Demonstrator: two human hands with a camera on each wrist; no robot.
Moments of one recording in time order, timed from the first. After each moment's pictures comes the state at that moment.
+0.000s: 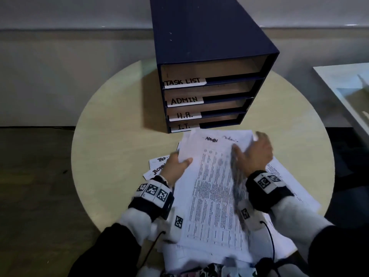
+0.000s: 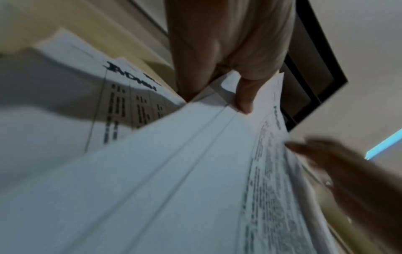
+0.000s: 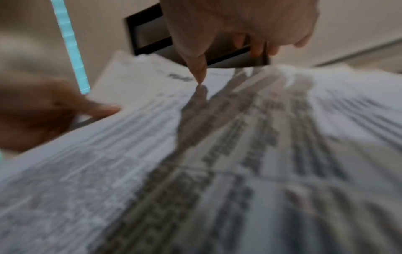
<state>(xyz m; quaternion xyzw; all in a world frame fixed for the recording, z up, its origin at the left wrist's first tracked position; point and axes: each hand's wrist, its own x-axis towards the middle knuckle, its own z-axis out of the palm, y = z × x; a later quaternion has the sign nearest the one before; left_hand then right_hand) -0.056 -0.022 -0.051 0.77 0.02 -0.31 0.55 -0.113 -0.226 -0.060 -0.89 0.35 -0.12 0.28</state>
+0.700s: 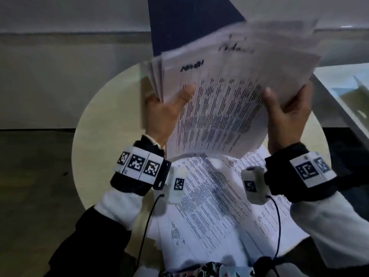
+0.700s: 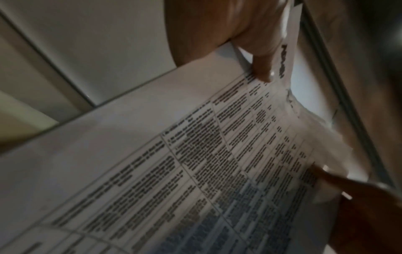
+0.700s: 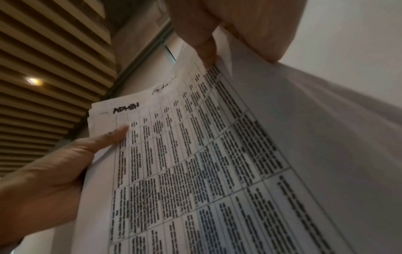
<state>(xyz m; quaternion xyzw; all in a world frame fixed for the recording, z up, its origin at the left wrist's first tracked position) -0.034 -0.035 0.096 0.67 -0.13 0.04 0.73 -0.107 -0.220 0.076 -0.66 0.07 -0.45 0.59</state>
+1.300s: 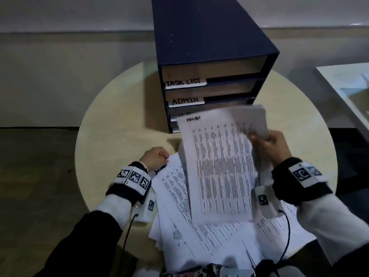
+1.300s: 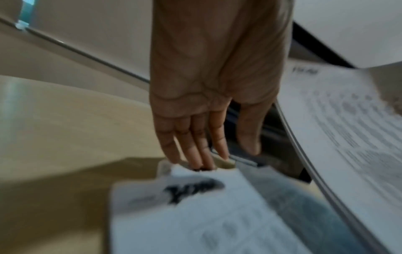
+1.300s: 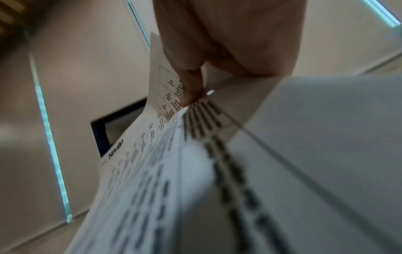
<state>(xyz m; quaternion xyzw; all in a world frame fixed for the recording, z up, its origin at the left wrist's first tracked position) -0.008 0.028 -0.047 0.87 -0.03 -0.32 0.37 -0.113 -0.264 -0.017 -0.78 0.23 -0.13 0.57</state>
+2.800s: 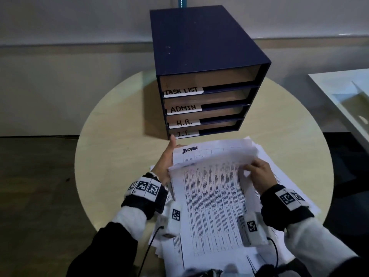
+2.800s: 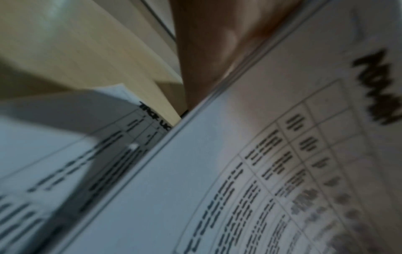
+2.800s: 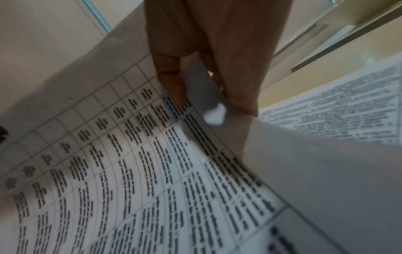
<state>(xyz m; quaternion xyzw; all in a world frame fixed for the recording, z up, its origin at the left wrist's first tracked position) -0.043 -0.008 -0.016 0.57 -0.01 -0.41 0.72 -0.145 -0.244 -0.070 -0.68 0.29 -0.07 0.67</state>
